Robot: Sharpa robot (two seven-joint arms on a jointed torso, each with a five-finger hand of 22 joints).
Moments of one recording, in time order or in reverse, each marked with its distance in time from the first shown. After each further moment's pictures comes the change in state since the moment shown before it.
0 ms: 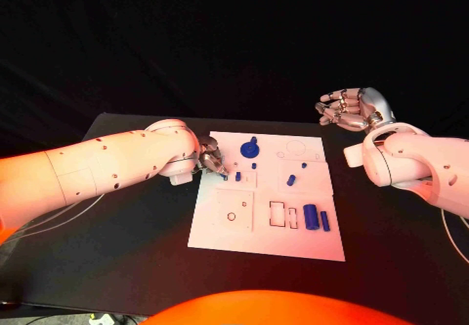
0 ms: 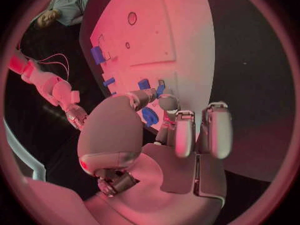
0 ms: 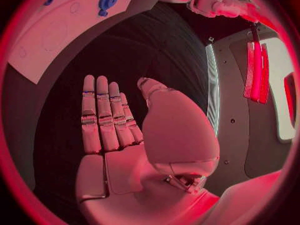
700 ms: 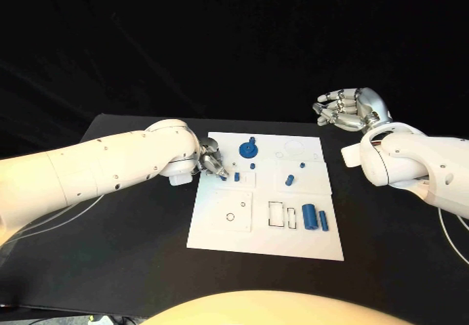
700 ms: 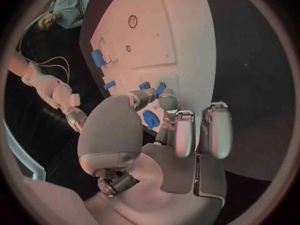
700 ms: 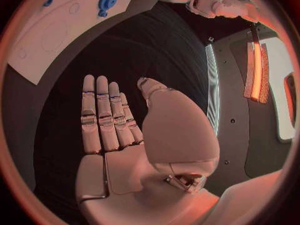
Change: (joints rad) left arm 0.000 0.015 0.000 -0.009 -0.010 0.030 0.000; left_hand 0.001 0.001 0.000 0.000 -0.001 0.000 0.000 -0.003 -0.001 0.000 0.000 -0.005 -0.009 0.000 0.000 0.000 0.000 0.000 0.000 0.000 0.000 0.000; right arm -0.001 0.002 0.000 -0.001 0.000 0.003 0.000; right_hand 0.000 0.000 0.000 0.000 0.004 0.000 0.000 0.000 -0.001 0.003 0.003 0.000 -0.006 0.000 0.000 0.000 -0.002 0.000 0.004 0.004 0.000 -0.006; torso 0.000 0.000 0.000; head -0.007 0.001
